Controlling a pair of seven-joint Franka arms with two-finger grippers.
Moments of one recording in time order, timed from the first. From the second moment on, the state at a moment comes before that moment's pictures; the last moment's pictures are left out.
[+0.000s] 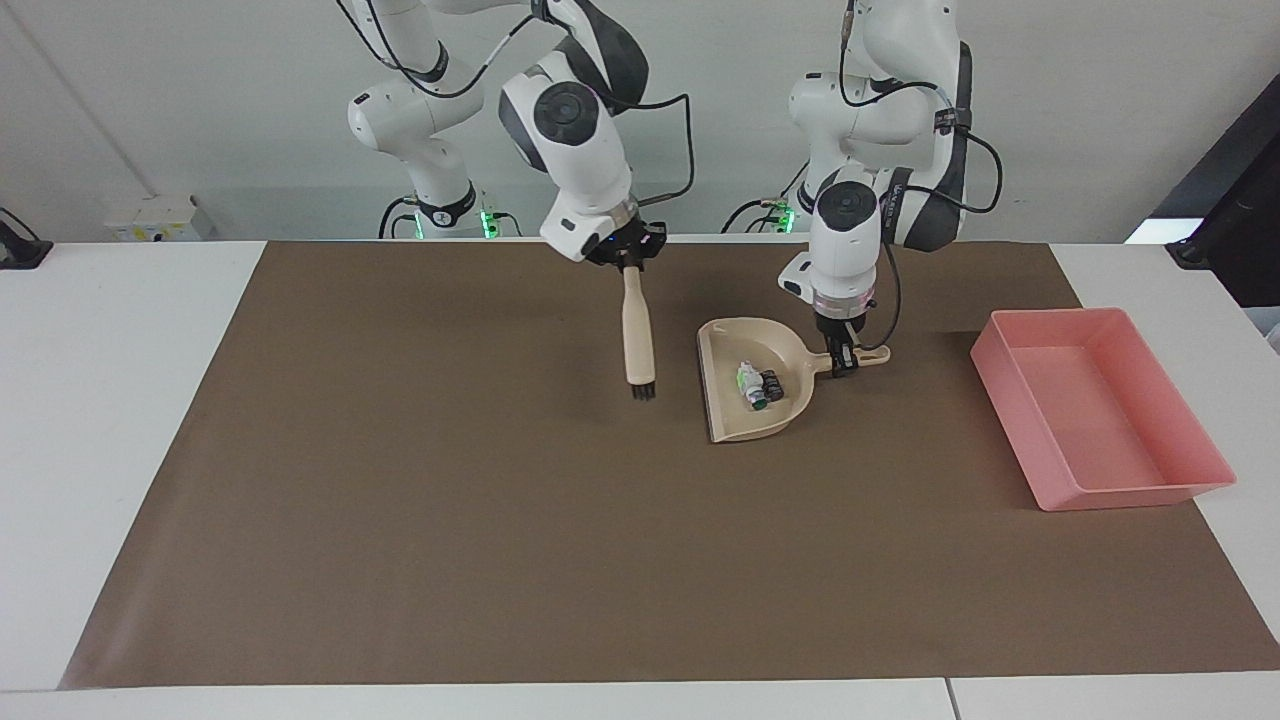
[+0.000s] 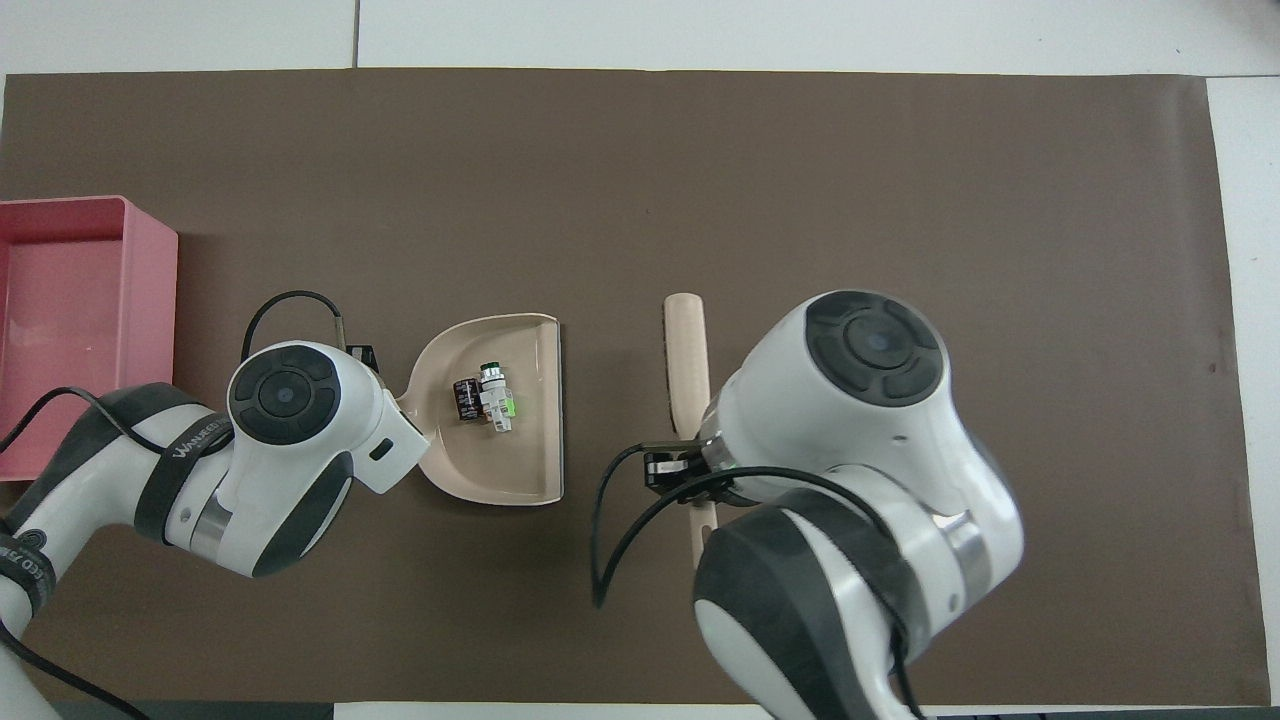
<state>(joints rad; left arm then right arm) -0.38 -0.03 0.01 -2.34 0.25 2.27 1.09 0.55 -0.02 -0.03 -1.94 0.29 1.77 0.50</state>
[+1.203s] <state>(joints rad) 0.03 -0.16 0.04 -2.15 -0.16 1.98 1.75 -0.13 -0.09 -0.03 -2.19 0.01 1.87 -0.15</state>
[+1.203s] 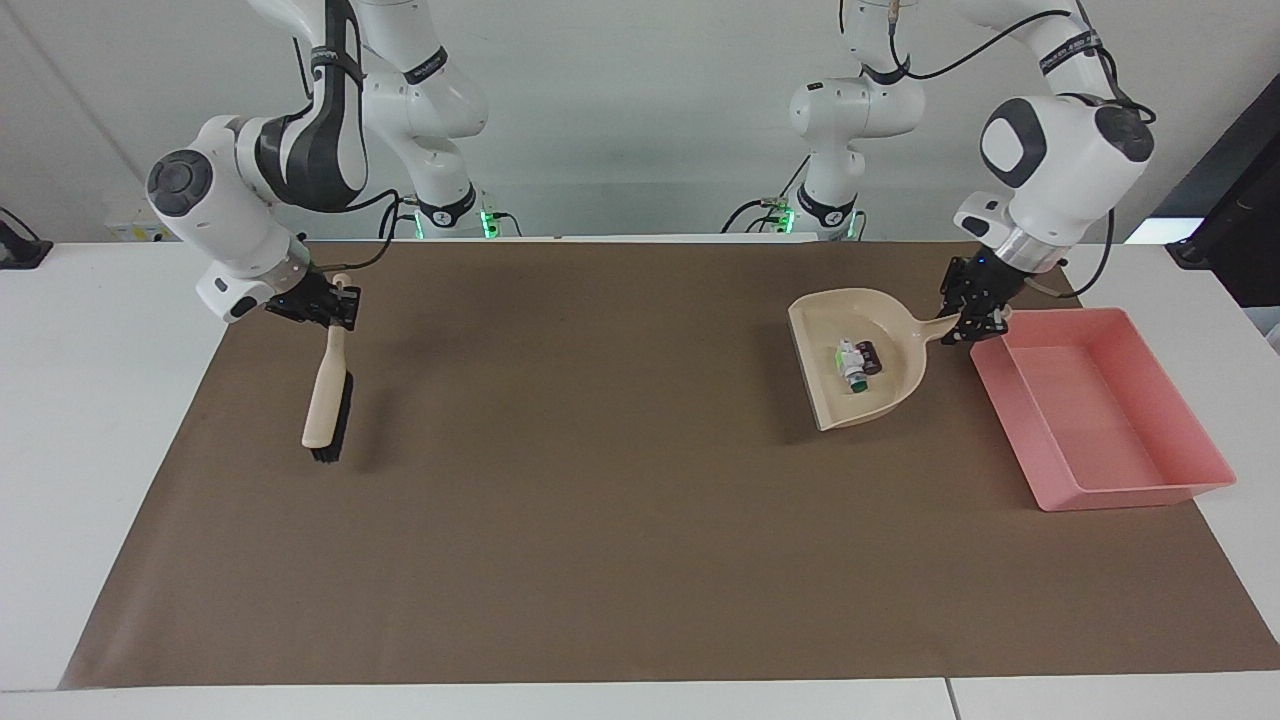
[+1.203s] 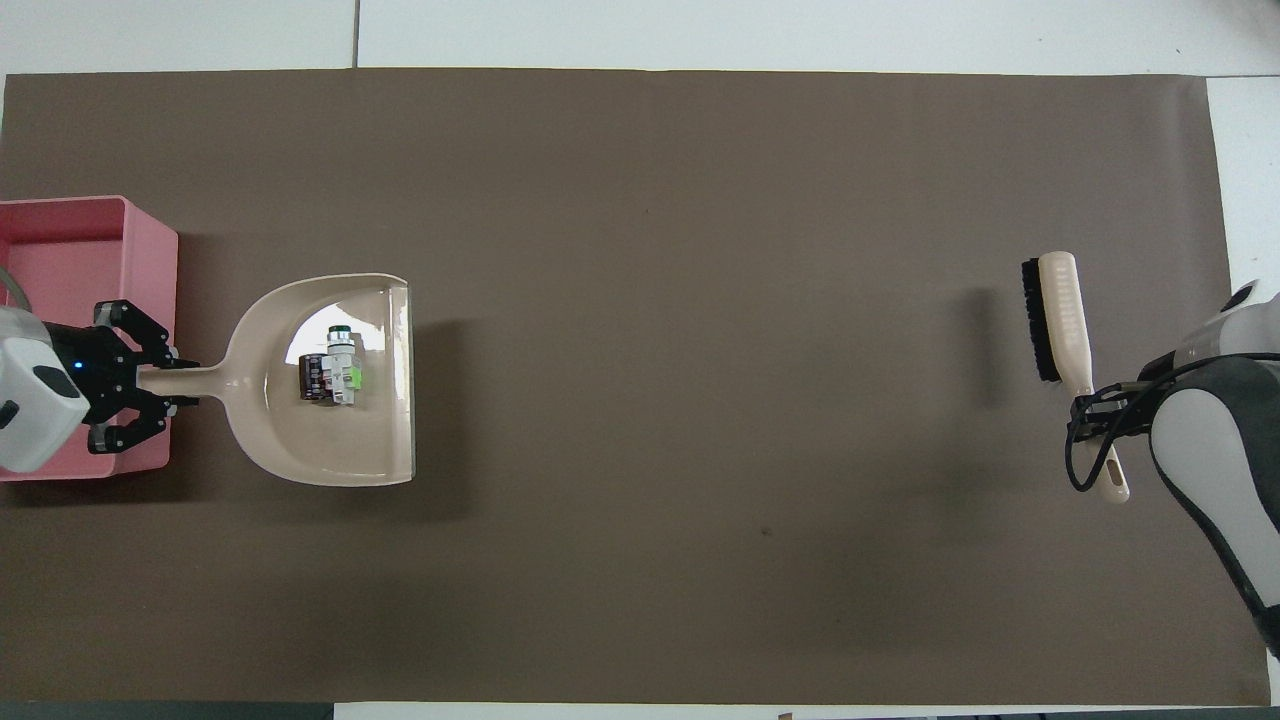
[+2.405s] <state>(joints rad) 0.66 0.03 0.10 -1.64 -0.51 1.53 2.17 -0.26 -0.07 -0.02 -2.33 -0.02 2.04 -0.28</state>
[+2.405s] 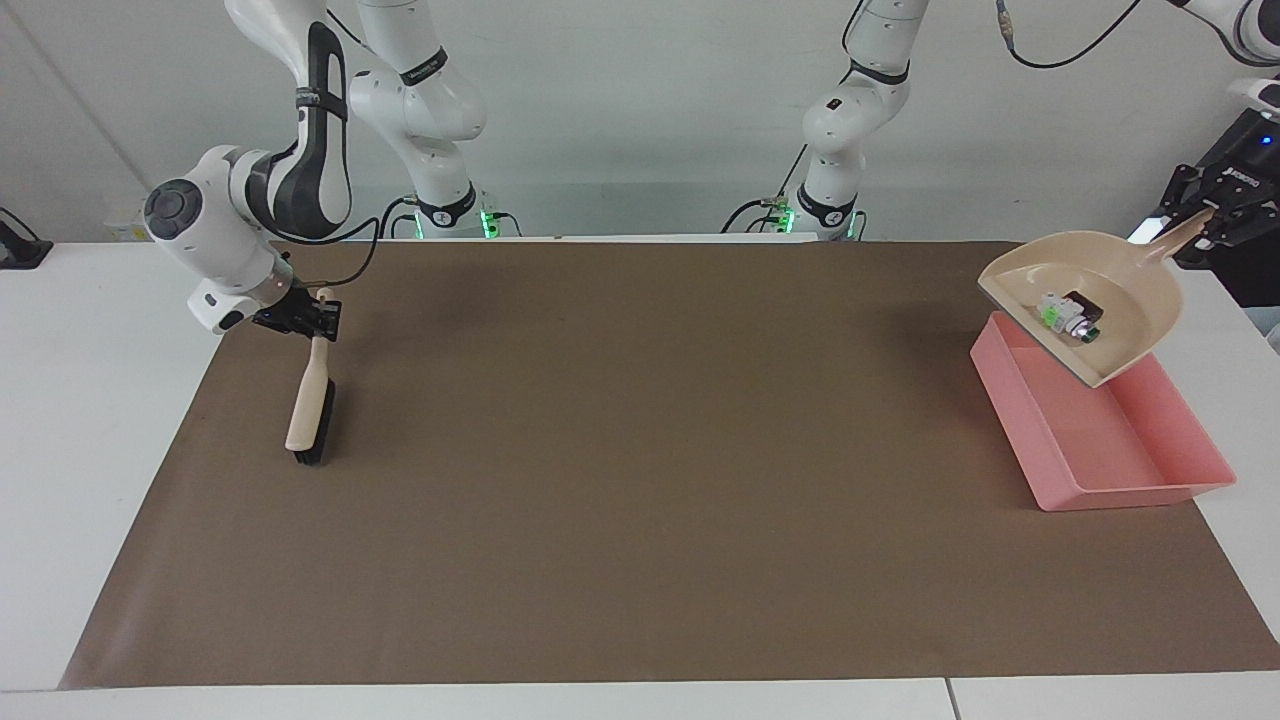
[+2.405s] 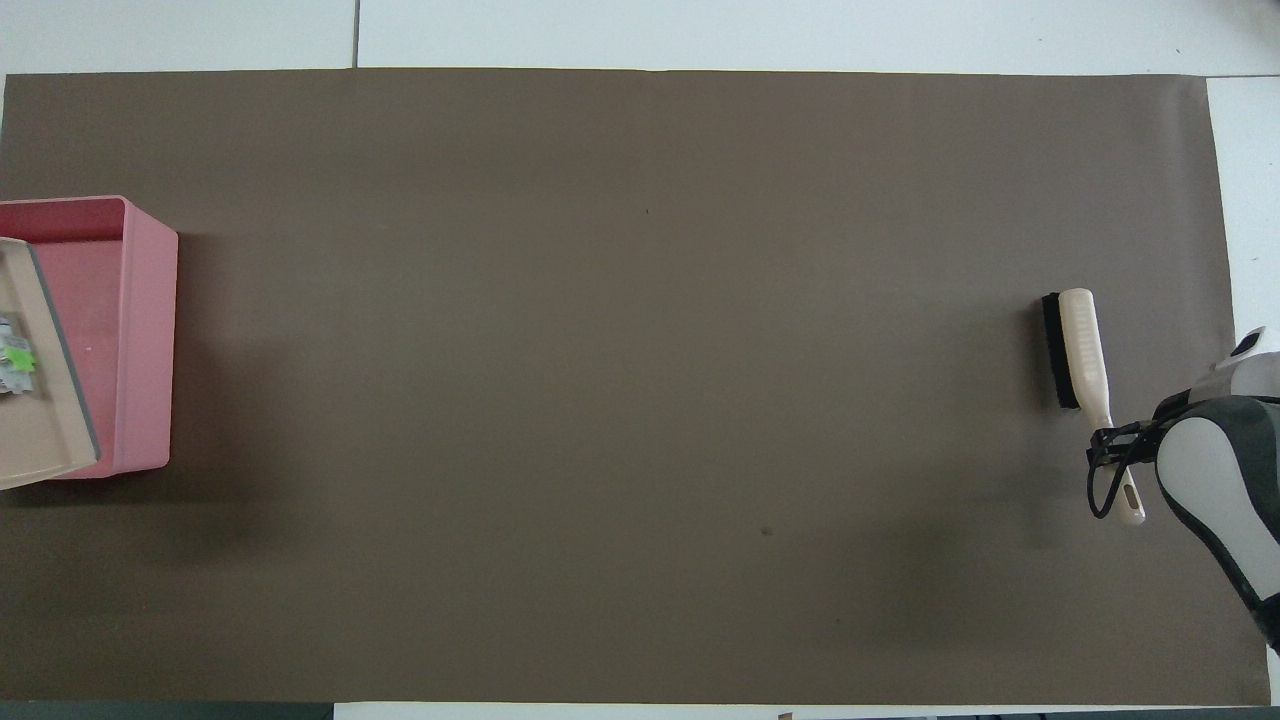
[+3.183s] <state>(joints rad) 0.66 0.22 0.32 -1.27 -0.54 1.43 2.25 -0.26 -0.07 -0.02 -2.35 0.00 2.07 -0.30</state>
